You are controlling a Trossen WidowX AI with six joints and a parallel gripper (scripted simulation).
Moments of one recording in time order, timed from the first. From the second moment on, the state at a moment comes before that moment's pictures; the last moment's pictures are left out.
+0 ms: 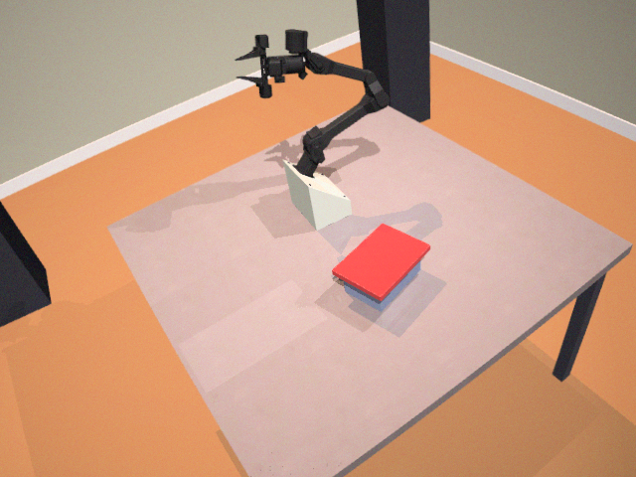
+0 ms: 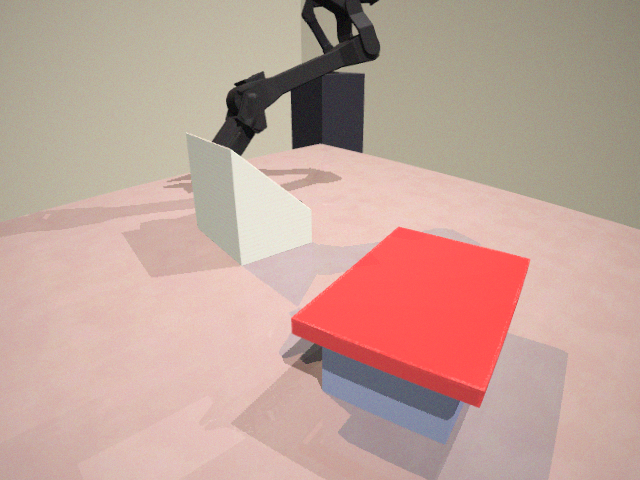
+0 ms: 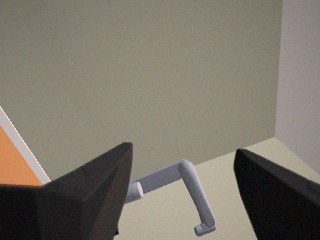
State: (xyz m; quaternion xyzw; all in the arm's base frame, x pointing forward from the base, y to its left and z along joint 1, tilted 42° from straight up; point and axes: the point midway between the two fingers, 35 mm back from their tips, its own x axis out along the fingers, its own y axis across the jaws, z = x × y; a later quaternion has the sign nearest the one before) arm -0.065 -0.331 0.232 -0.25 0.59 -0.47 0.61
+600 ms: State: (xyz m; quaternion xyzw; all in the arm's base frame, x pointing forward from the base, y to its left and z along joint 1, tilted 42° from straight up) arm 0.155 -0.327 0.125 0.11 0.30 -0.33 0.88
